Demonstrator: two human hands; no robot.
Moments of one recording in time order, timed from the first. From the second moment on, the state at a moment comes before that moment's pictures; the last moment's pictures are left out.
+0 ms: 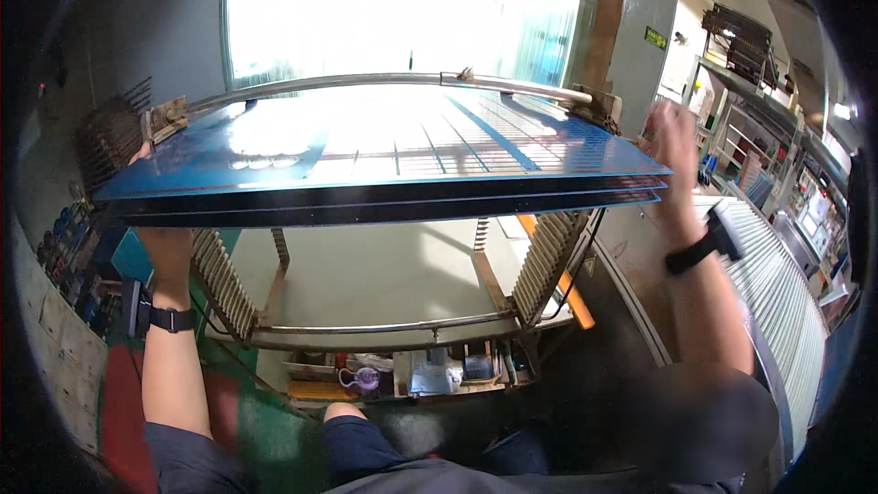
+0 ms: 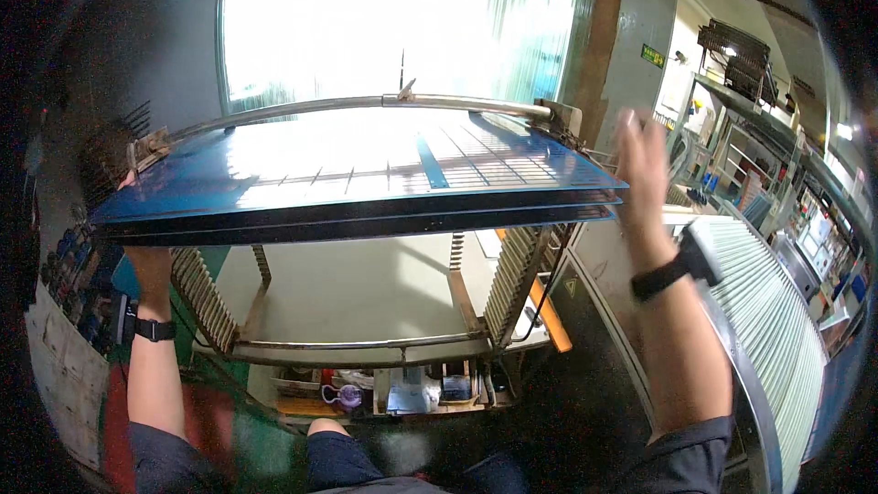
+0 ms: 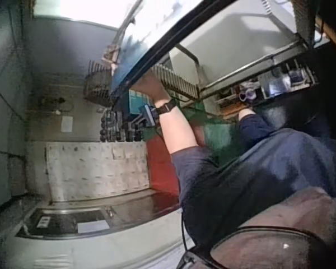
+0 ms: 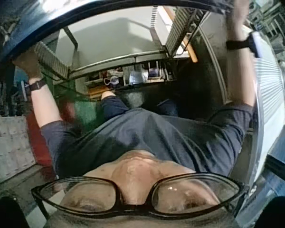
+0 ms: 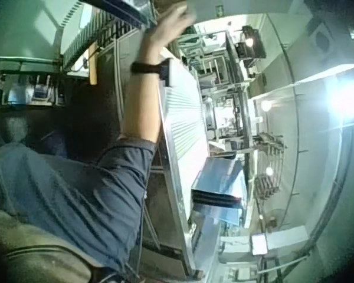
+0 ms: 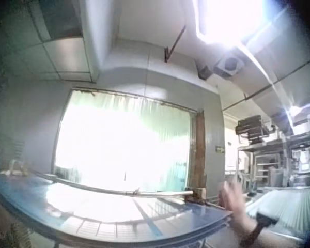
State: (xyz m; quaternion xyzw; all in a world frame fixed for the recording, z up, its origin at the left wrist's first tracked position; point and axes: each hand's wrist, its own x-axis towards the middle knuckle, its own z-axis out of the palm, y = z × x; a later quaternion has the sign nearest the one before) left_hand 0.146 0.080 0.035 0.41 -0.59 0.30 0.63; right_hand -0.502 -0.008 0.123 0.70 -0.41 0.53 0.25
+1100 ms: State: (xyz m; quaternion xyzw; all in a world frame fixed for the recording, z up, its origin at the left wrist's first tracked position) left_hand 0.150 0.072 0.036 0.40 -0.61 0.23 0.65; right_hand -0.253 0.041 0.235 0.80 -0.40 0.04 0.44
